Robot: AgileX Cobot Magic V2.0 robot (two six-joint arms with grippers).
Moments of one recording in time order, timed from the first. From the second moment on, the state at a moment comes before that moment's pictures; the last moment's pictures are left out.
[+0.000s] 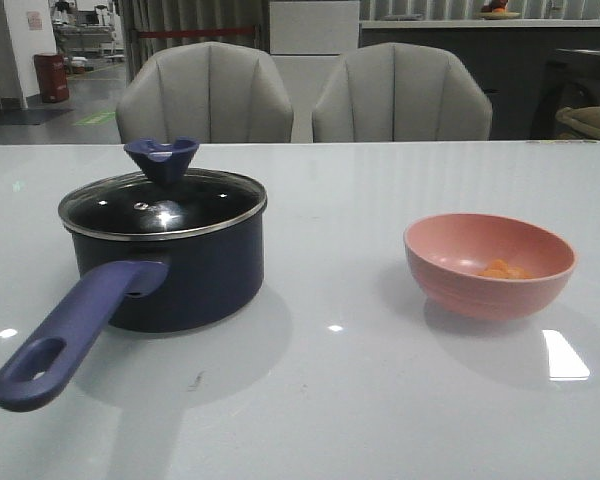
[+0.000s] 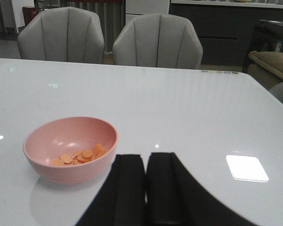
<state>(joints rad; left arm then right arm) 0.00 0.18 -0.45 0.01 0.51 -0.13 0.09 -0.01 0.03 -0.06 0.09 0.09</state>
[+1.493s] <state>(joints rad) -0.43 1.56 -1.39 -0.01 0.94 -0.23 0.09 -0.01 0.03 -0.06 0.09 0.09</state>
